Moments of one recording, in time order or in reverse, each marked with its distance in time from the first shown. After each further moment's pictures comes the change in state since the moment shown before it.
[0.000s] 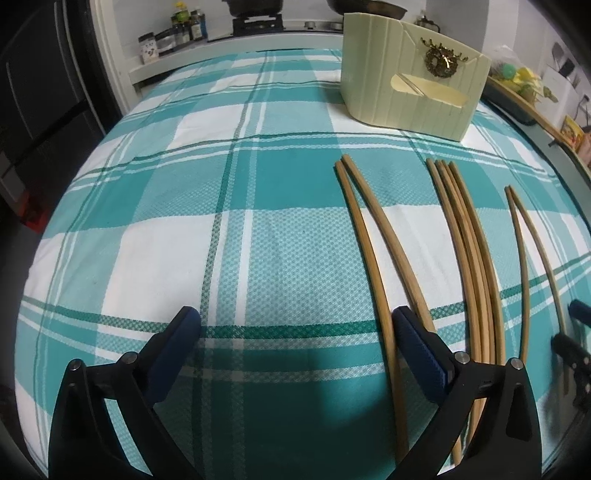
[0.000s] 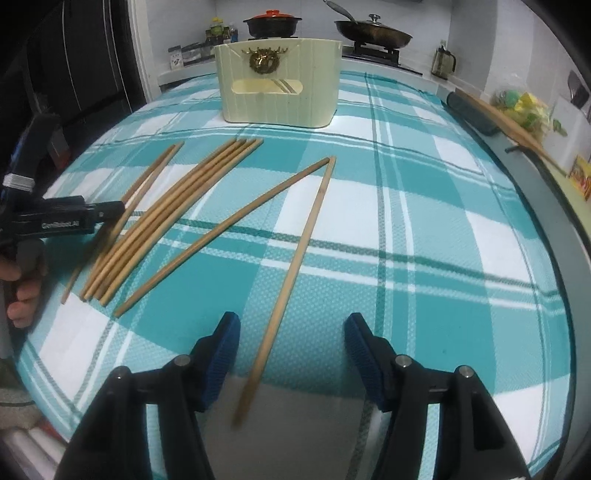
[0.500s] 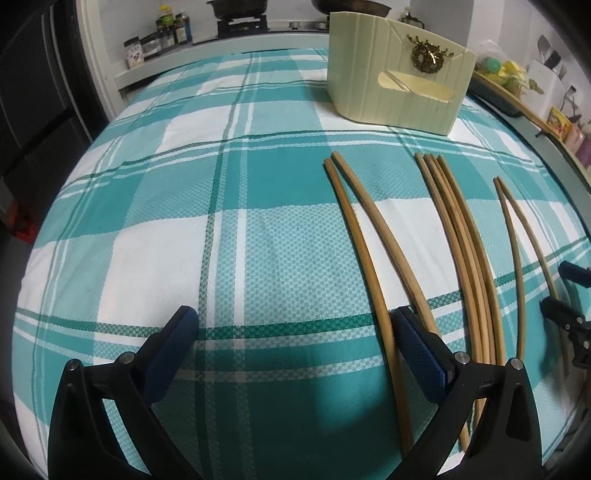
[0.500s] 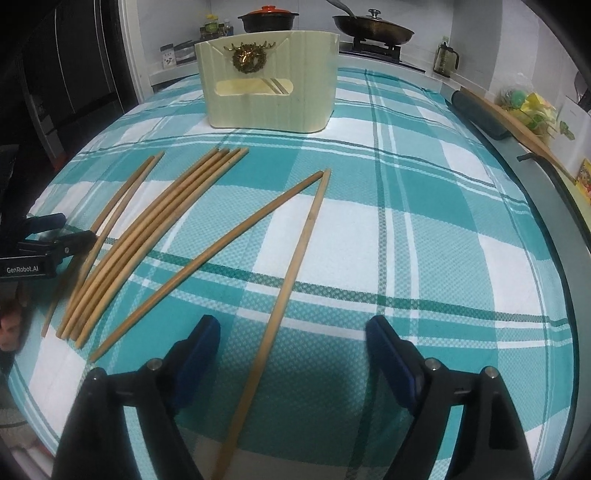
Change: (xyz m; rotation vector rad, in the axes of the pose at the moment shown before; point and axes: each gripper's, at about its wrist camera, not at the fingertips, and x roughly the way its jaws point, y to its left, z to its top) left arm -0.001 0.002 -0.003 0.036 -0.010 -0.039; right arm 0.021 -0.013 0.024 0.017 0.006 0.013
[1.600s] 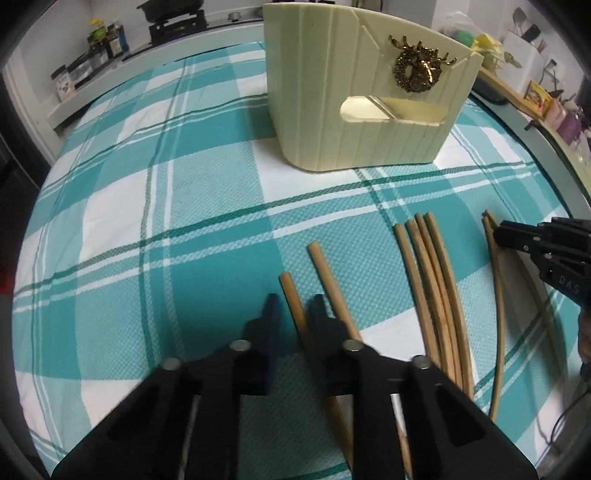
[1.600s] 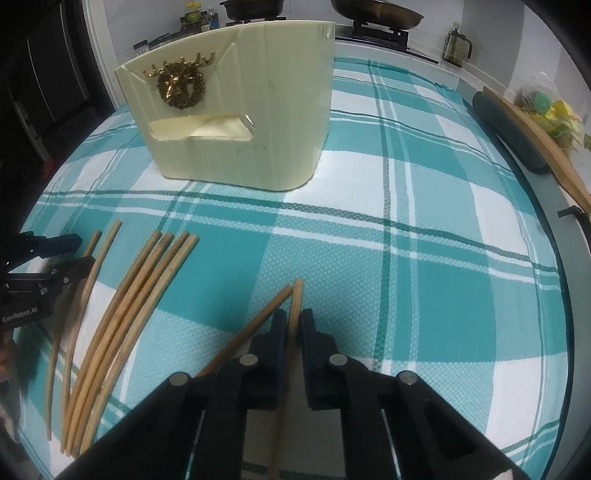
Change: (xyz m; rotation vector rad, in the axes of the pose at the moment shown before) left arm 0.042 -0.028 0.092 0.162 0.089 -0.109; right arm 0.062 -0.022 0.109 0.026 0.089 0.008
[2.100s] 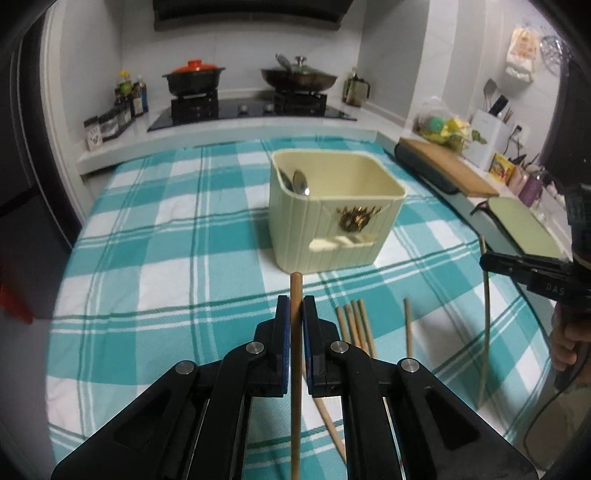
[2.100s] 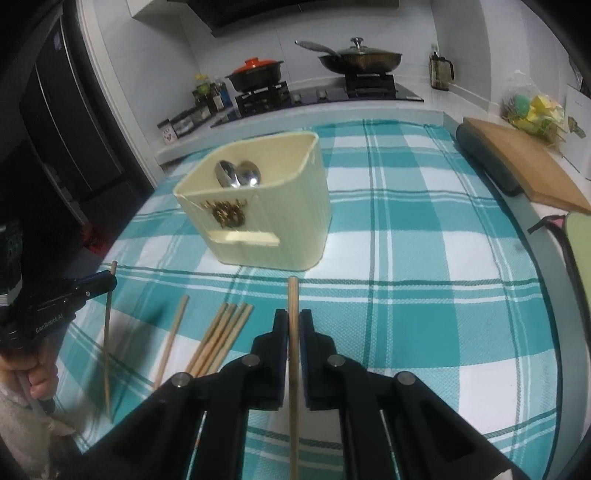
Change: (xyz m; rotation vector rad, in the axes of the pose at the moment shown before) left arm -0.148 0.008 0.002 -0.057 -0.324 -0.074; right arm -0.112 -0.026 0.006 0.110 -0.226 0.179
